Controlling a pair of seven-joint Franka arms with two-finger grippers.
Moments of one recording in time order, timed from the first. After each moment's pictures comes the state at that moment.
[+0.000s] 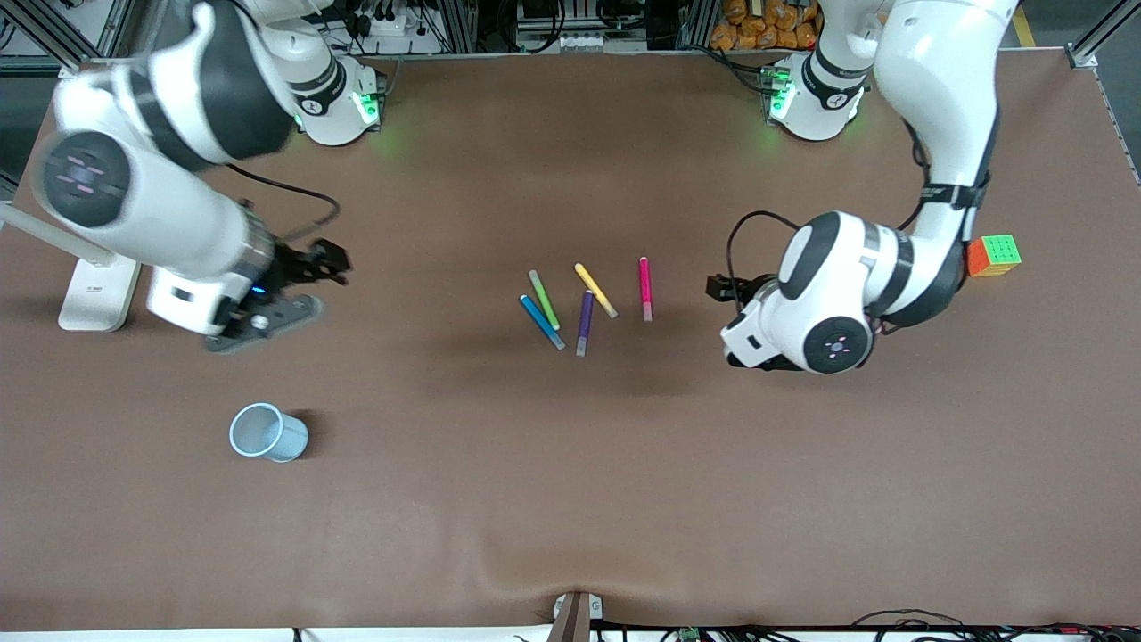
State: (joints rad) left arm -0.31 0.55 -0.09 -1.58 -0.17 1.57 -0.26; right arm 0.27 0.27 0.05 -1.53 0.04 1.65 -0.07
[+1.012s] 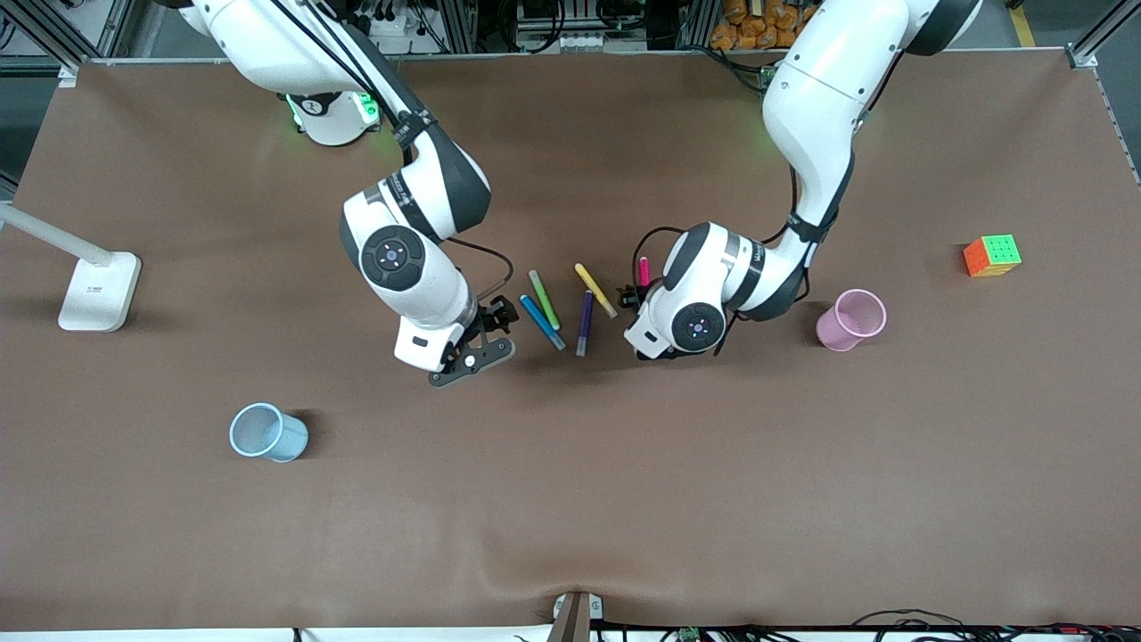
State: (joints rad) left arm -0.51 0.73 -0.10 -1.65 -0.30 1.94 -0.53; right arm 0.50 0.53 0.06 -1.61 0.09 2.15 0.08
